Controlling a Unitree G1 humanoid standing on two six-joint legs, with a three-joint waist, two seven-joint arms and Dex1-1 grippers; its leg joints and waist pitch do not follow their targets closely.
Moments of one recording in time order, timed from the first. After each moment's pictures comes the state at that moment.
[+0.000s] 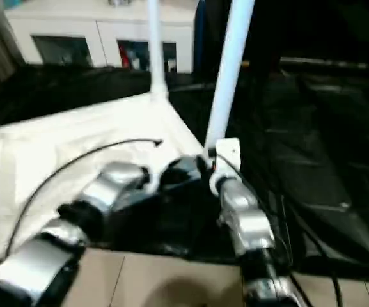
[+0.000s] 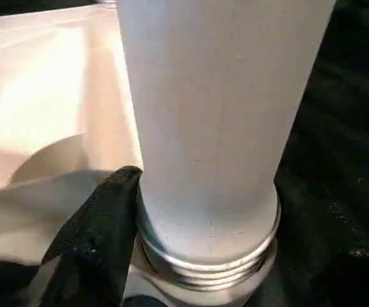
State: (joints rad) left arm -0.80 0.01 -0.25 0.94 0.10 0.11 -0.72; right arm -0.42 -0.04 0.01 0.39 0.09 0.30 0.03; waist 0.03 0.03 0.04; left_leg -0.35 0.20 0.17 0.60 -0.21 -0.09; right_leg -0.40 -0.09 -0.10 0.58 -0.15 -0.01
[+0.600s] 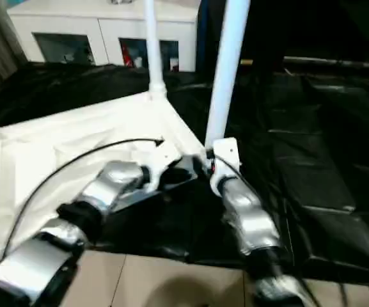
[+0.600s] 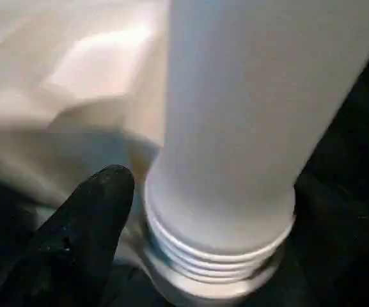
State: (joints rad) left arm -0.74 0.12 -0.25 0.89 0.08 0.01 -0.93; right arm -0.32 -0.22 0.13 0.26 0.08 0.30 0.34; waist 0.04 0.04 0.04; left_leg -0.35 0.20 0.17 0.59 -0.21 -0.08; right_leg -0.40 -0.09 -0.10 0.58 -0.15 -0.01
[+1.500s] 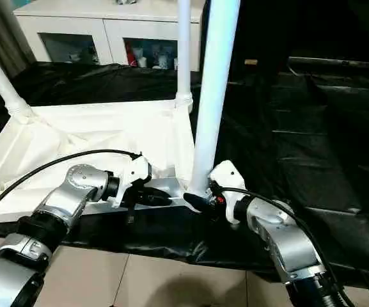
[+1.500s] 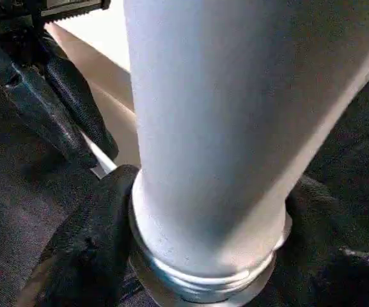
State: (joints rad) left arm -0.64 0.25 -0.27 0.75 0.03 -0.01 -1.24; right arm -0.20 -0.40 0.19 0.05 0.17 0.35 0.68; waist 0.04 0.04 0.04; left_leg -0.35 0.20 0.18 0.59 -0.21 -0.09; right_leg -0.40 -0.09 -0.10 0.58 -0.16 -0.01
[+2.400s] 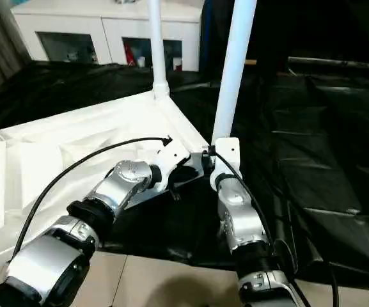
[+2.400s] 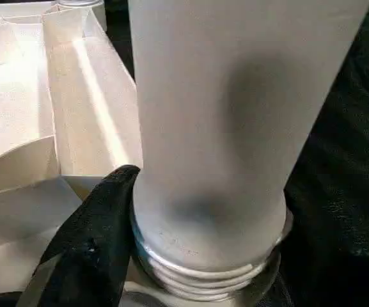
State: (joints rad) left arm -0.83 -0.02 -0.24 1.00 0.12 0.07 -0.69; right arm -0.44 -0.02 0.02 0.49 0.02 0.18 -0.06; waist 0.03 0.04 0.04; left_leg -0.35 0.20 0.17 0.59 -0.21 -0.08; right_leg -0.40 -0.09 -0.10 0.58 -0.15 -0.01
